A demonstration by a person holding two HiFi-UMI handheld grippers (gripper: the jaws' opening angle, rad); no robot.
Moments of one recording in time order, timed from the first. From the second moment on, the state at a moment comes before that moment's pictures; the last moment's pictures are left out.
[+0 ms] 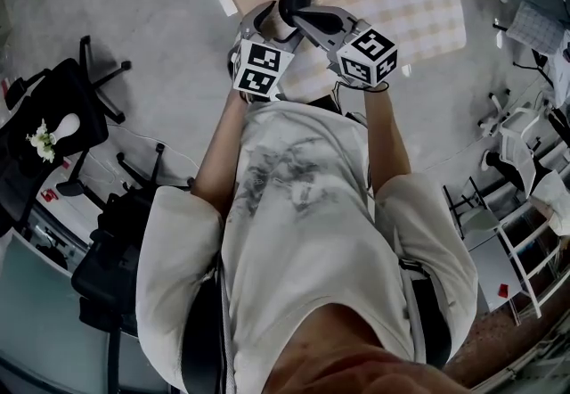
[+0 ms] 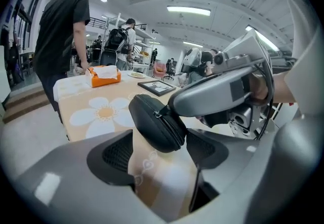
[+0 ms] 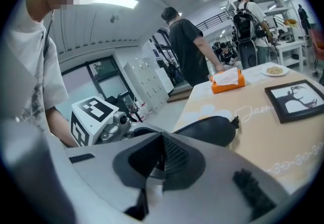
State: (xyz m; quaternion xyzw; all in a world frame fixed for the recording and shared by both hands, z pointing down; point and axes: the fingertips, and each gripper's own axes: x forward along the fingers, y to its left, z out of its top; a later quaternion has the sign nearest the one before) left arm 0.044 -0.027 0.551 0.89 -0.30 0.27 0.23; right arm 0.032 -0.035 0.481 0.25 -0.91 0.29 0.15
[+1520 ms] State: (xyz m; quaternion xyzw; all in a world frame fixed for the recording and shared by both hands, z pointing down) left arm 0.013 -0.036 0.523 0.89 -0.33 0.29 0.15; right arm 0.043 -0.058 0.453 0.26 -0.93 0.18 0.21
